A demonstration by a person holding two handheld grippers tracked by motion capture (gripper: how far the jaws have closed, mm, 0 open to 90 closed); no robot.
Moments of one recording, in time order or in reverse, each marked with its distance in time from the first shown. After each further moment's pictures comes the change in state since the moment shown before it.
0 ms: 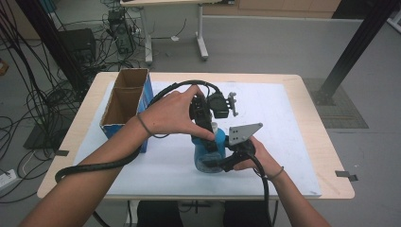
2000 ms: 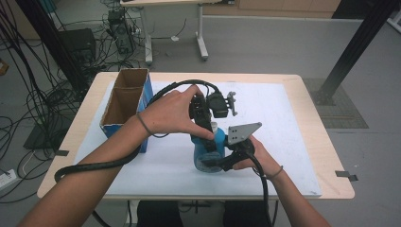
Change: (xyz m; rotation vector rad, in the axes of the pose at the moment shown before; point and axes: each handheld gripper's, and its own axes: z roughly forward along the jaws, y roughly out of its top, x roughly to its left) left arm 0.002 0.003 0.000 0.022 0.001 -0.004; right arm -0.001 0.002 0.002 0.002 -0.002 -0.001
